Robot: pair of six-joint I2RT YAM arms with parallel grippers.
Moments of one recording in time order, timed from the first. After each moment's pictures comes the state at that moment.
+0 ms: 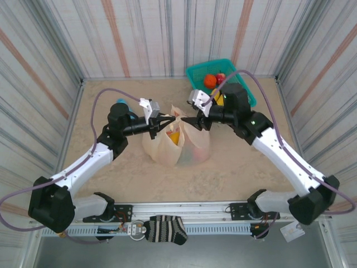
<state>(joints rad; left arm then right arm) -0.47 1.20 0.82 0.31 0.81 -0.01 0.59 1.28 1.30 -0.46 -0.51 -0.48</state>
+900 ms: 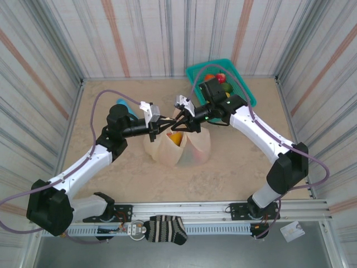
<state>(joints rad) -0.49 1.18 0.81 0.30 0.85 0.07 0.59 1.59 1.50 -0.74 -0.89 -0.50</state>
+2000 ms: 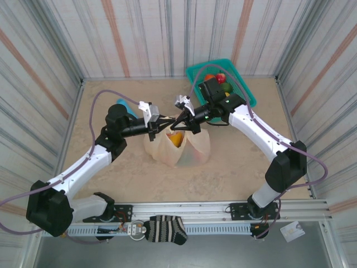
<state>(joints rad) -0.48 1.17 0.81 0.31 0.84 0.09 0.59 1.61 1.51 -0.77 -0.98 -0.43</state>
